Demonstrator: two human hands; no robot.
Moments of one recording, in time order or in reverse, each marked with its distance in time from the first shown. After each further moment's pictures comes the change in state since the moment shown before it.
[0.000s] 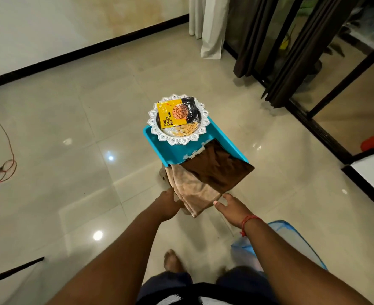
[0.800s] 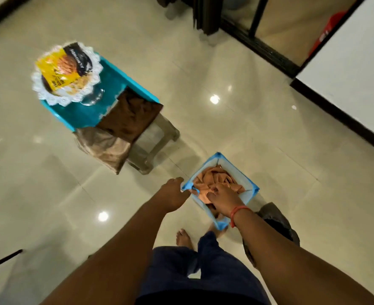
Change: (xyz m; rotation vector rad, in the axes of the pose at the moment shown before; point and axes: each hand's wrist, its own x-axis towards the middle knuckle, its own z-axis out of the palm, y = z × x) left_hand -0.037 0.183 0.315 0.236 -0.200 0.070; right_hand -0.079 0.342 -0.049 0.174 -0.010 0.146
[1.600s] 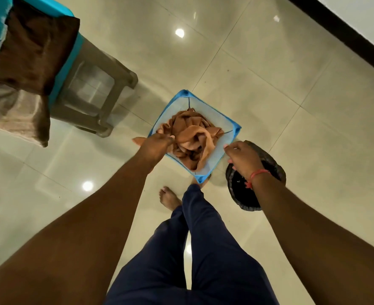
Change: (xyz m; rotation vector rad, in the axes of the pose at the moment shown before) left_hand 0.124 0.012 0.099 -0.480 -0.025 -0.253; right_hand 0.061 0.172 0.014 0.478 0.272 0.349
